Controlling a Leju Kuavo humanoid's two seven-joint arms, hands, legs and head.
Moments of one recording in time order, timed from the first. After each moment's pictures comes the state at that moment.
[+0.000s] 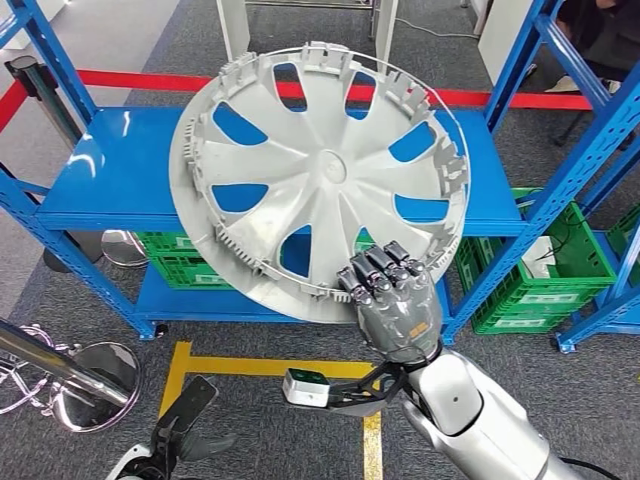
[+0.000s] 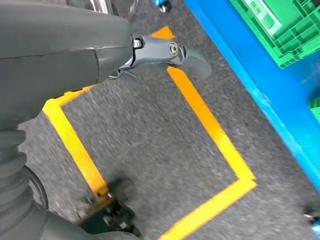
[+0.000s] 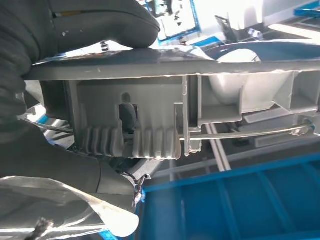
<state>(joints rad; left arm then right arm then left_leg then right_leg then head) 0.11 0.29 -0.80 -1.18 -0.01 0.25 0.09 -0.42 -0.11 0.83 -1.50 1.42 -0.63 0.00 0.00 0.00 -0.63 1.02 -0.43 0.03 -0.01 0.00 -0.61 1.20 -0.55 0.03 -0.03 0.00</state>
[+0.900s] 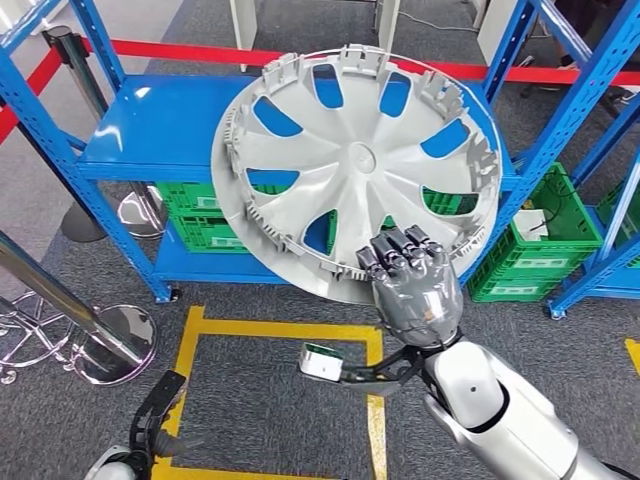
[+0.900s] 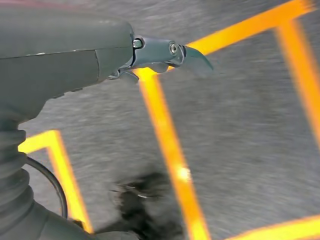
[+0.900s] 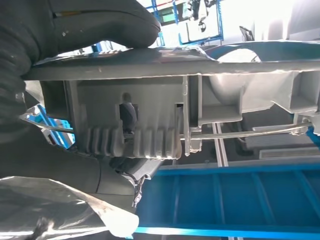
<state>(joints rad) 0.09 0.14 -0.42 -0.88 -0.06 0.07 0.17 -0.46 -0.20 0.85 -1.59 1.43 -0.45 0.10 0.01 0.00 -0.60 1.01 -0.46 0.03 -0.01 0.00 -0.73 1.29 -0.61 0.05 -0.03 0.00</state>
